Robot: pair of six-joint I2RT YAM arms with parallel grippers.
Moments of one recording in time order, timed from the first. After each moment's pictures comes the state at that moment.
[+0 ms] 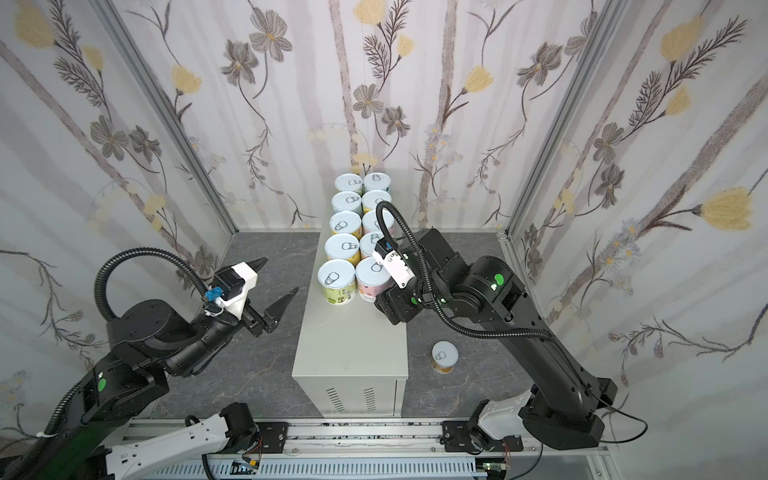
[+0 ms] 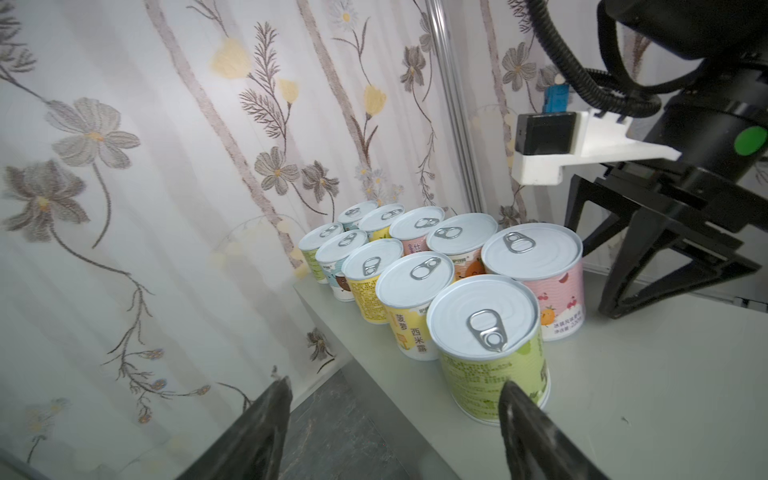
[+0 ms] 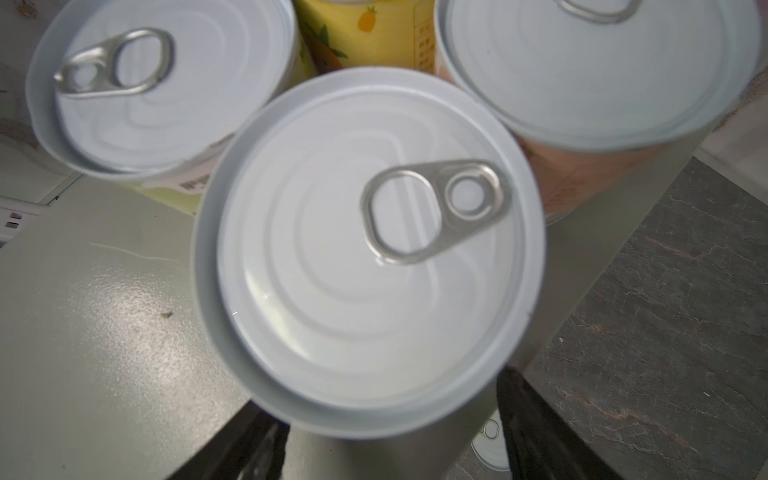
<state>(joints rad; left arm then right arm) -0.98 0.76 1.27 -0.56 -0.25 0.31 0.88 1.37 1.94 -1.38 0.01 0.12</state>
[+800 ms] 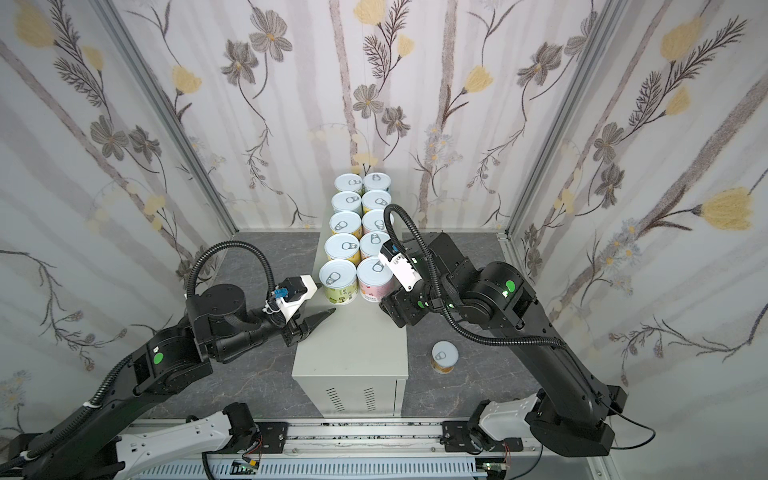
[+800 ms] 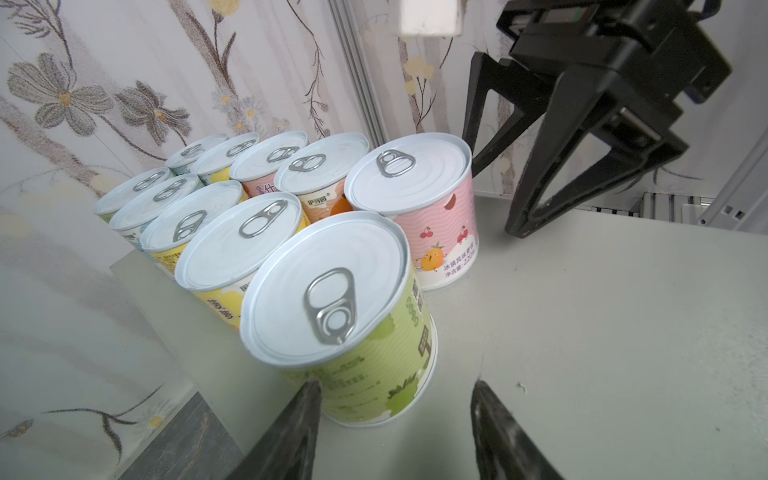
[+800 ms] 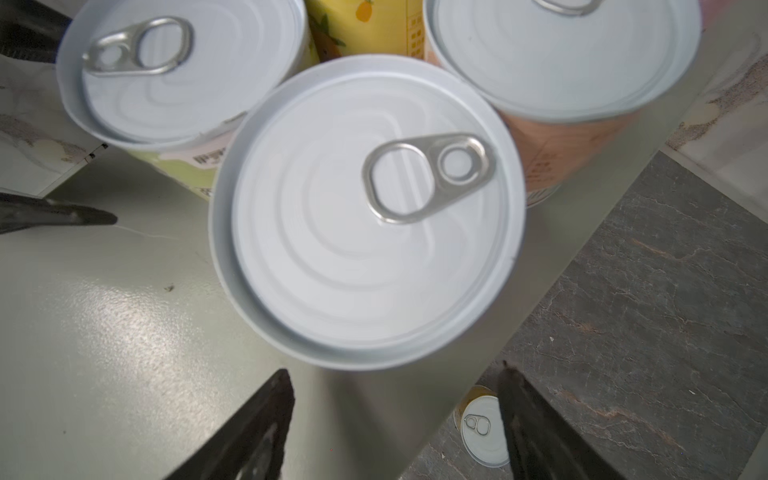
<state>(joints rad) -0.97 0.88 1.23 -0.61 -0.03 0.25 0.88 1.33 1.90 -1.37 0.01 0.10</state>
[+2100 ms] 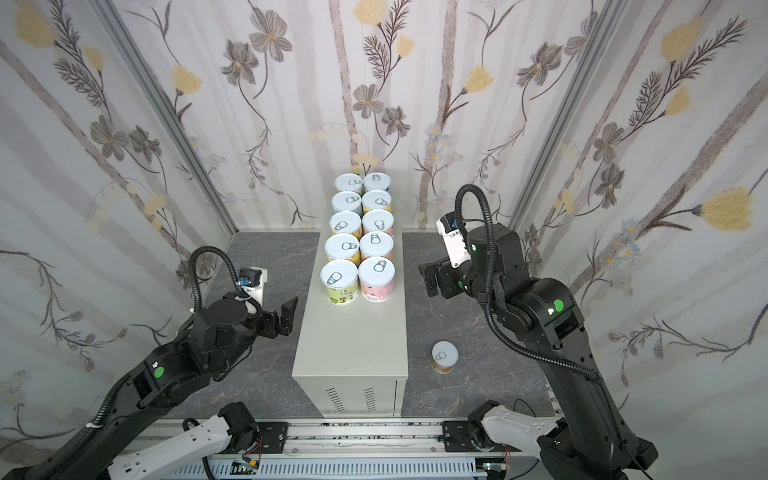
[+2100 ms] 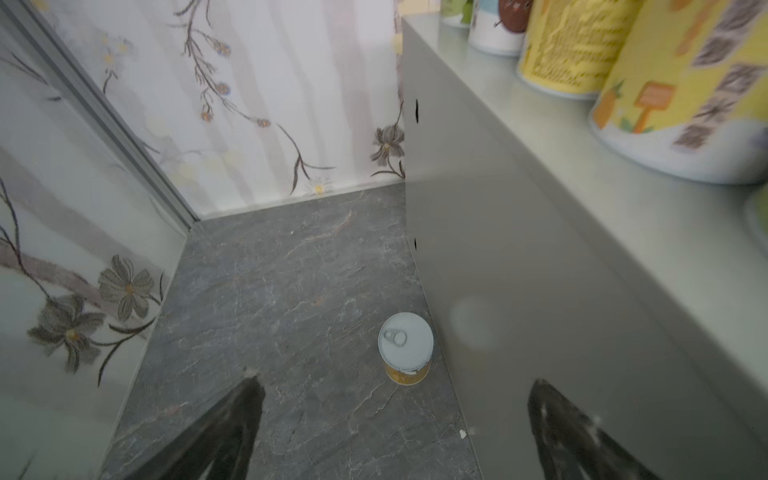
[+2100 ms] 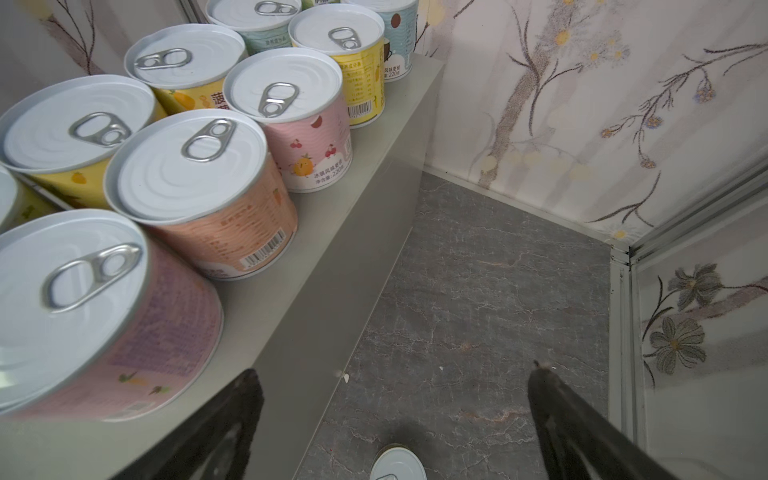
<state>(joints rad) -0.72 0.74 1.01 -0.75 -0.46 -0.24 0.55 1.16 1.75 -1.12 0.12 0.02</state>
